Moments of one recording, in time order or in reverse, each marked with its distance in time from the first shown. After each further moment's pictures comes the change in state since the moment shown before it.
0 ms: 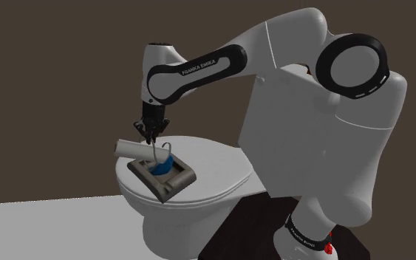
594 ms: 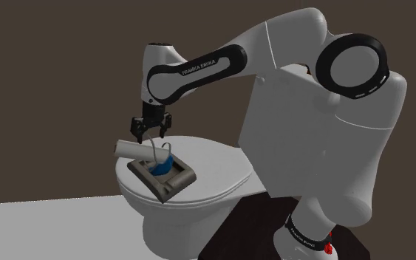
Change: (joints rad) arm 0.000 0.001 0.000 0.000 0.000 0.001 0.000
